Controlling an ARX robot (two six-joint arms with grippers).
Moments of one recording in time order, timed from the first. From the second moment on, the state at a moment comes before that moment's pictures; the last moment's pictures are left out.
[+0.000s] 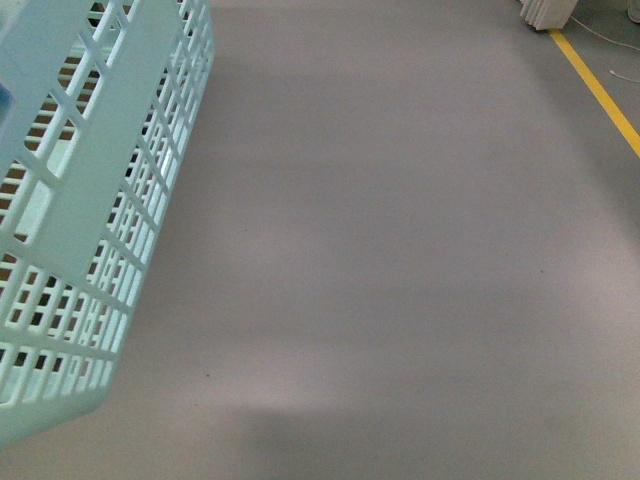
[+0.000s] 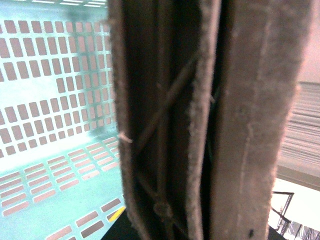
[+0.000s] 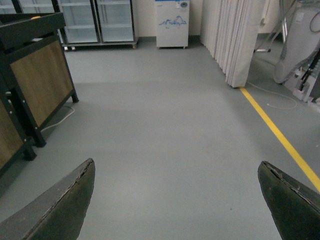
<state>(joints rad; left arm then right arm) -0.10 1.07 1.02 -0.44 -0.02 -1.49 0.00 0.00 0.02 0.00 0.00 0.00</state>
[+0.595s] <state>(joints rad) -0.10 1.07 1.02 -0.44 -0.02 -1.49 0.00 0.00 0.02 0.00 0.00 0.00</state>
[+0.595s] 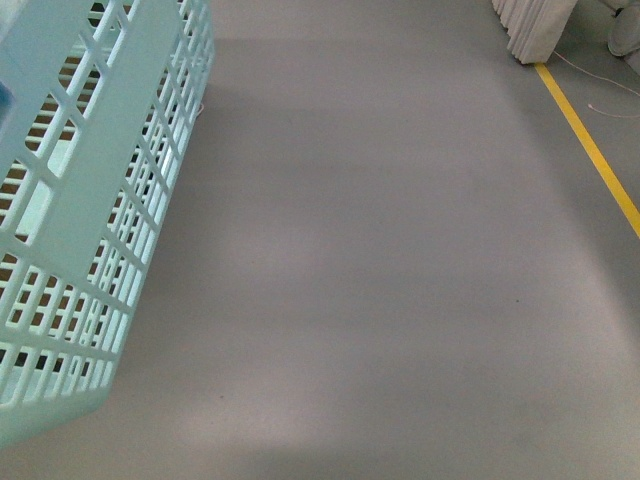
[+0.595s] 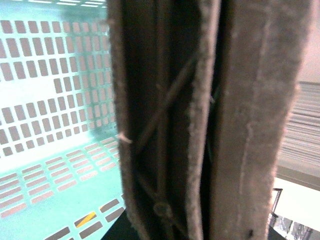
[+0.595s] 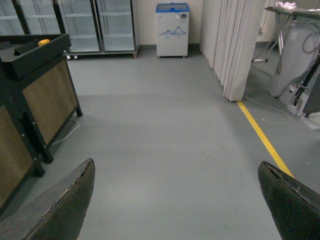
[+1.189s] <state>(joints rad) -0.10 1.07 1.02 -0.44 -0.02 -1.49 0.00 0.00 0.02 0.00 0.00 0.00</state>
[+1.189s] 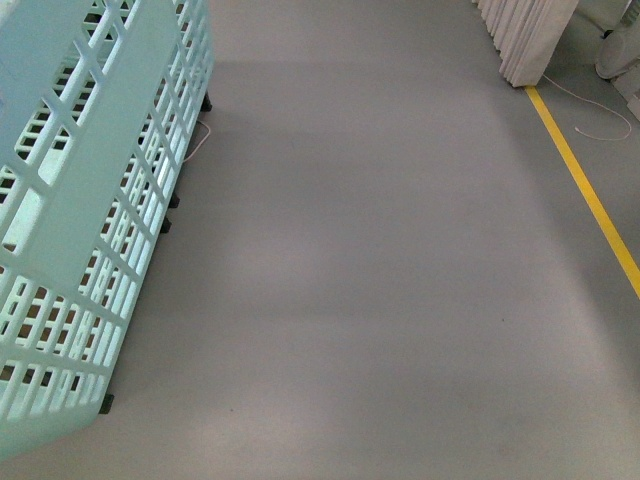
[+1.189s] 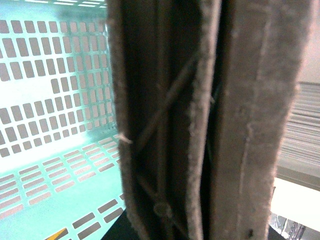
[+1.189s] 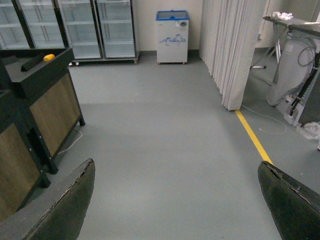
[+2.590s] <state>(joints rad) -0.10 1.07 1.02 -0.44 -0.02 -1.49 0.00 0.00 0.02 0.00 0.00 0.00</state>
